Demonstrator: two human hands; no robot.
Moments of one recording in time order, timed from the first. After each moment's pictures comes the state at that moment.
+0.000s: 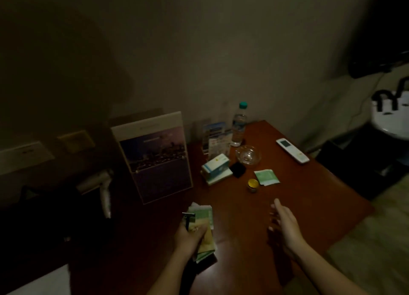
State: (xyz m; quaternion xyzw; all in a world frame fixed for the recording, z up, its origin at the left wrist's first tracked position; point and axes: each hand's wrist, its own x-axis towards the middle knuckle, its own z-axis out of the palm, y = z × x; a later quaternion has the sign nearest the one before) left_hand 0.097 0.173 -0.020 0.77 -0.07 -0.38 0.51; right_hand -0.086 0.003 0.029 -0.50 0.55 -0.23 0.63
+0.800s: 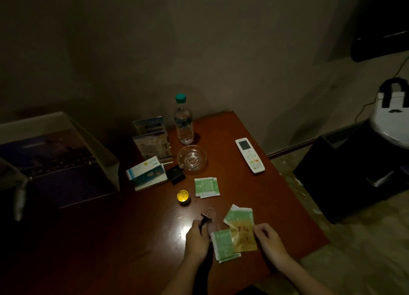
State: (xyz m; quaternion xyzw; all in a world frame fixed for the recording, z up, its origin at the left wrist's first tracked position) left_hand -0.076 -0.089 -0.067 0.86 -0.10 -0.33 0.38; right_hand -0.222 -0.231 -0.050 -0.65 0.50 0.01 0.57
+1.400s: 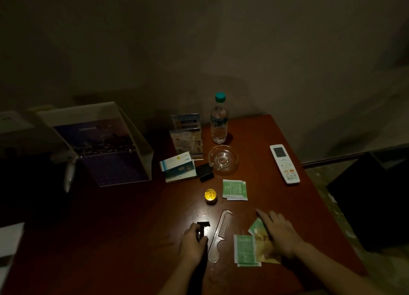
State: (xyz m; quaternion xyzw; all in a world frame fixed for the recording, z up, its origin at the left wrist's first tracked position) left_hand -0.040 -0.031 -0.079 0.91 -0.08 -0.28 0.30; right_hand -0.161 -0.264 -0.045 -0.93 0.19 0.26 0.16
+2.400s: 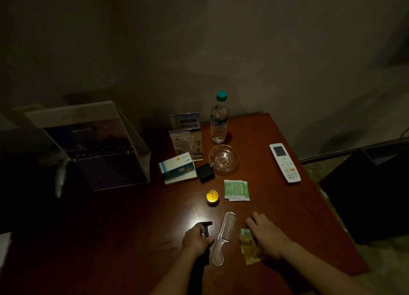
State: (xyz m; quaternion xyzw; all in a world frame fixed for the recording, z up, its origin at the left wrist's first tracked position) left_hand -0.012 -0.033 -0.095 0.88 -0.09 -0.37 0.29; right_hand -0.131 -0.223 -0.030 -0.94 0.11 0.30 0.12
